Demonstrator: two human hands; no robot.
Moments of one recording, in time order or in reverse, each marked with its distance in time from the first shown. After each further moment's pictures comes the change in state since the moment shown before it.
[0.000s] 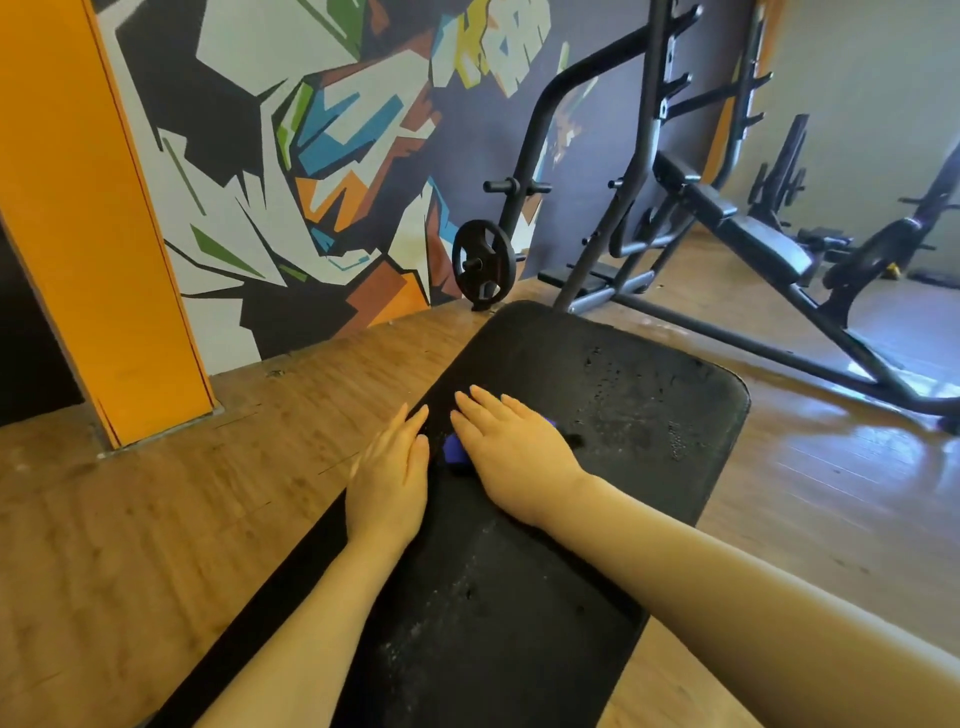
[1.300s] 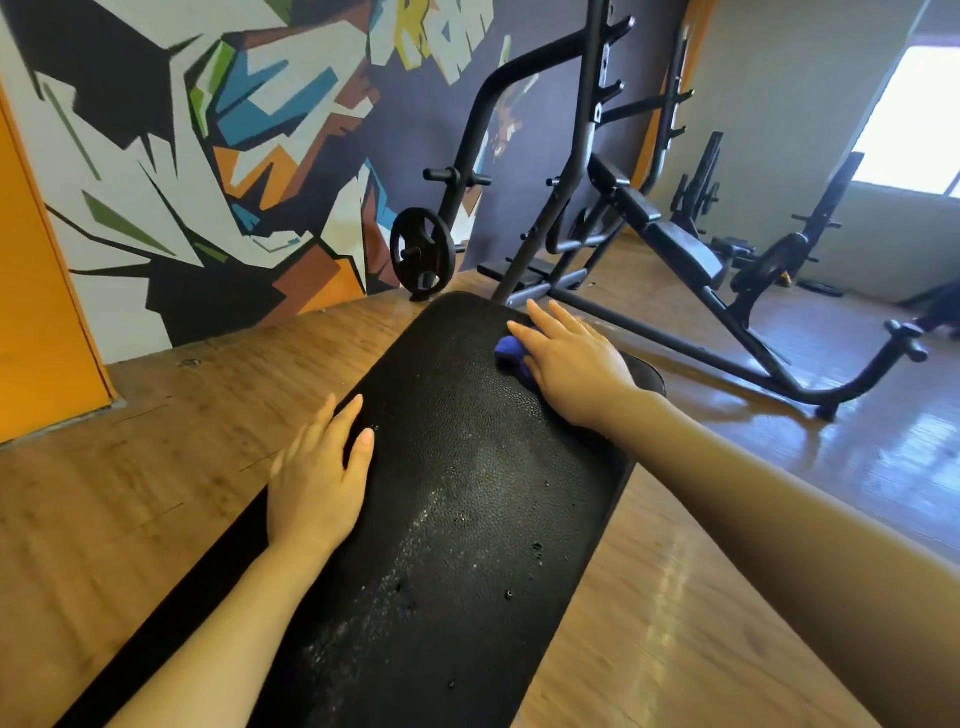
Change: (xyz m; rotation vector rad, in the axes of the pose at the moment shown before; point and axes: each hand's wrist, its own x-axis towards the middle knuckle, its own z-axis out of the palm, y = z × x) left_hand -0.004 -0.001 0.003 0.115 -0.016 0.045; right_hand -0.024 0.114 -0.022 -0.023 0.032 0.337
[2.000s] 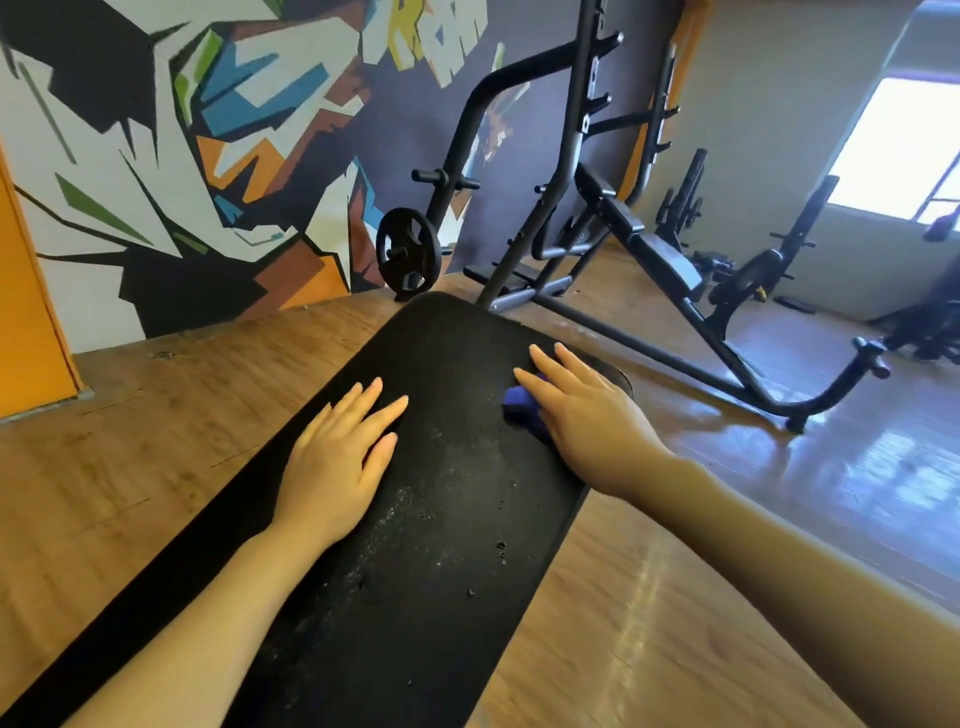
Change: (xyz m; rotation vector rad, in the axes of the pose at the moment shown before) left_hand 0.003 0.023 0.015 0.005 -0.019 0.377; right_hand -0.064 0.016 0.000 -0.013 -0.034 -0.049
